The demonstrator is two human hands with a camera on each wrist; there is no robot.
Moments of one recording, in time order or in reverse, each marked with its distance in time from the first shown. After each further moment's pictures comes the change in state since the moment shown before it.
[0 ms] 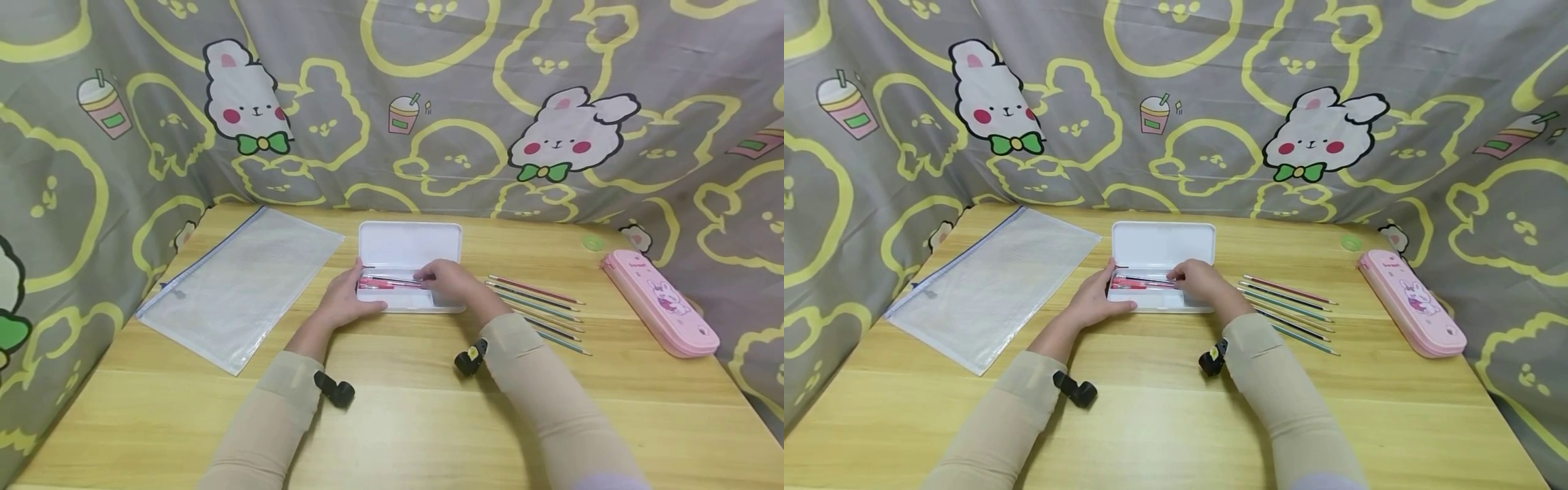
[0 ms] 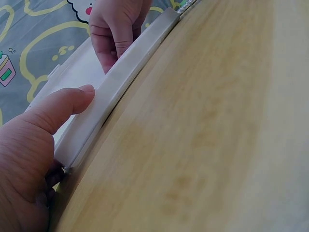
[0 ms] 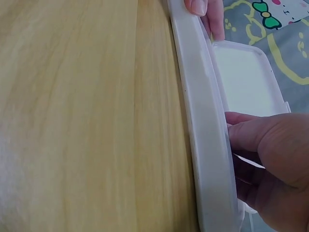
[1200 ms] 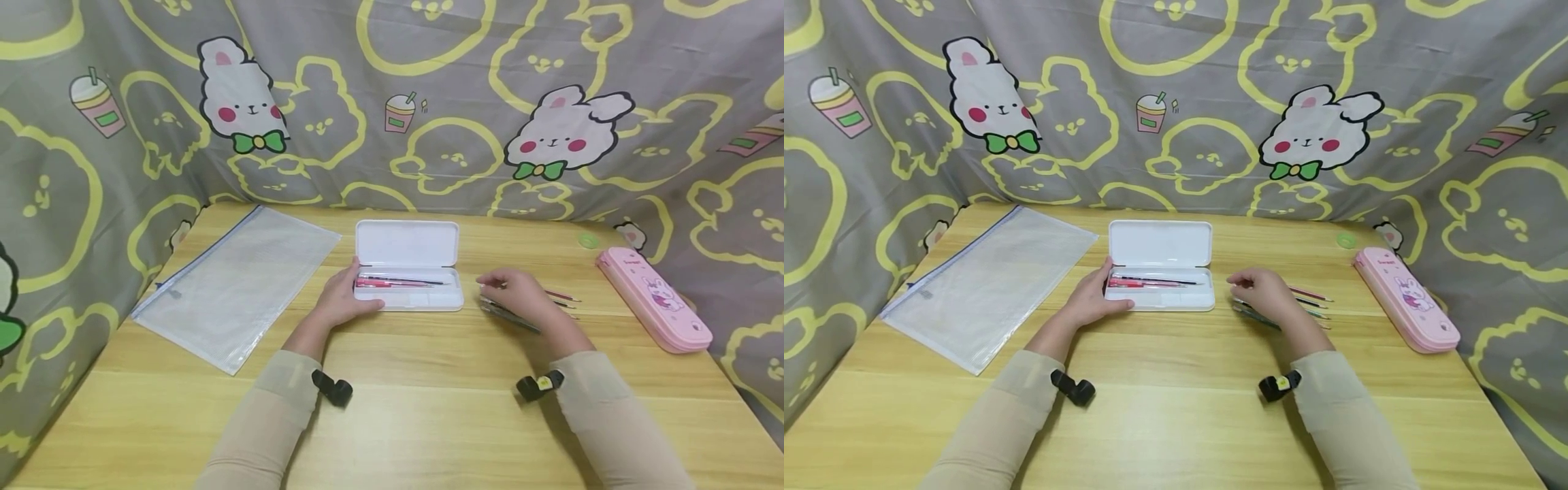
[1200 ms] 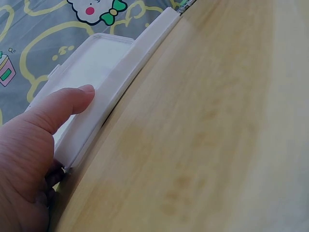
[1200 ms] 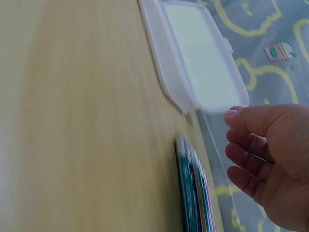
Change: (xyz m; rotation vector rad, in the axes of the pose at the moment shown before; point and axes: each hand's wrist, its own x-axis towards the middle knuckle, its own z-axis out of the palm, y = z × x) left_hand 0.000 0.000 0.000 0.001 0.001 -0.013; right_hand -0.092 0.069 -0.034 0.050 0.275 0.042
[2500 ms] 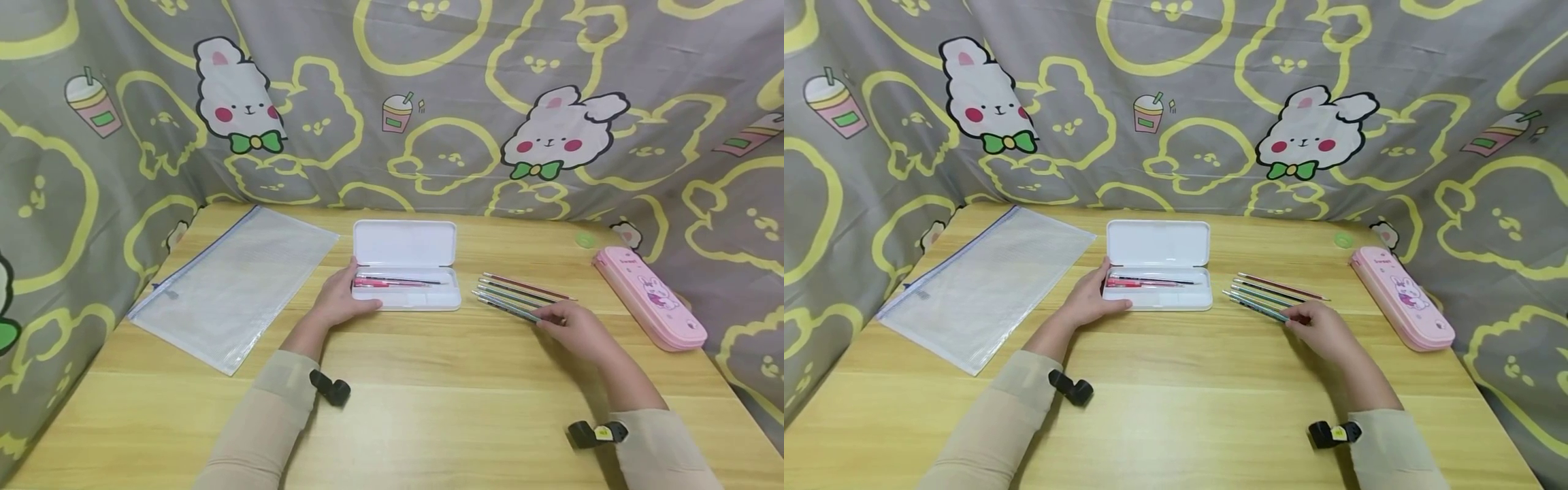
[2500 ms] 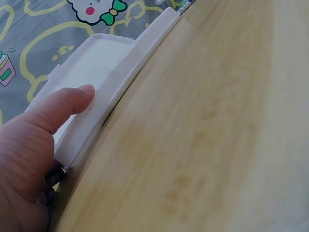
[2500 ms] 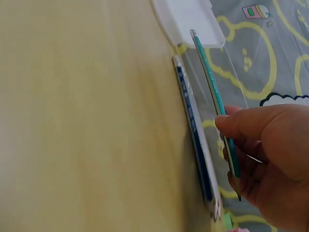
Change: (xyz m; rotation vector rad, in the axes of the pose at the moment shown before) left_hand -0.002 0.002 -0.001 0.013 -0.001 0.011; right_hand -0.078 0.060 -0.025 -0.046 0.040 0.067
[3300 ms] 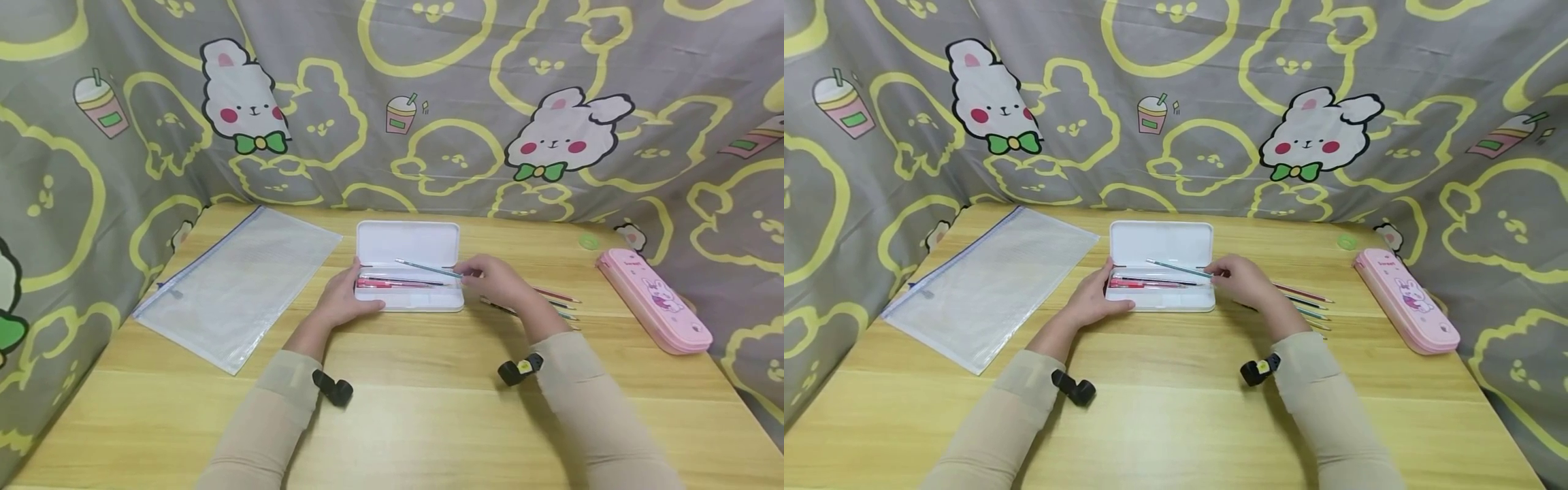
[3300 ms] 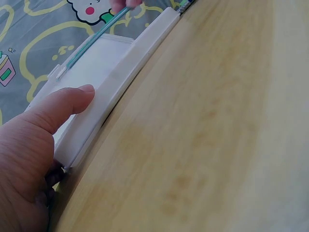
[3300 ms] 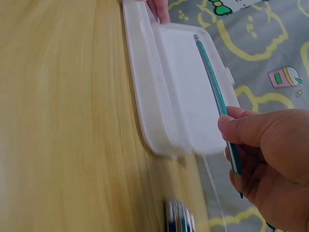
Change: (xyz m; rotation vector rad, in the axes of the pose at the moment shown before) left_hand 0.000 0.000 0.000 -0.001 0.002 0.007; right_hand 0.099 -0.100 0.029 0.068 -0.141 -0.092
